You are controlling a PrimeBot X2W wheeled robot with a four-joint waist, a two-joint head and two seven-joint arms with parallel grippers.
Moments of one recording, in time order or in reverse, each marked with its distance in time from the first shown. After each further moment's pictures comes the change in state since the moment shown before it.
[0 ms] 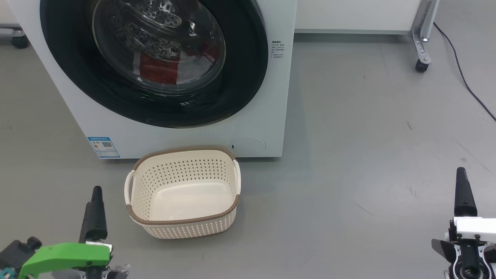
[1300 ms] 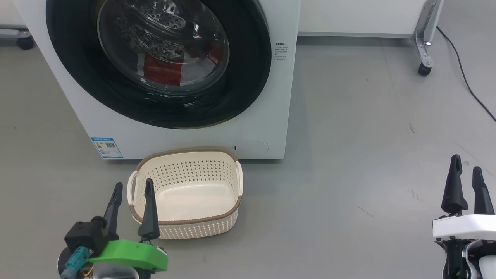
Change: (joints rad) left arm 0.001 0.010 -0.203 -0.087 0.807 0.134 -0.136; right arm 0.038 -0.088 0.108 -0.109 -0.560 -0.069 -0.117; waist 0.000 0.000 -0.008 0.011
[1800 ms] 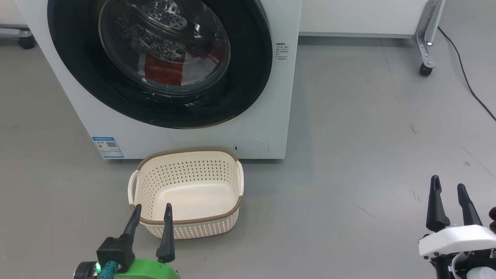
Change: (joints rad) left arm 0.029 0.004 -0.087 0.100 0.113 0.051 -0.034; right arm 0.040 -0.034 0.066 0.042 -0.147 -0.047 0.041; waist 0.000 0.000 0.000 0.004
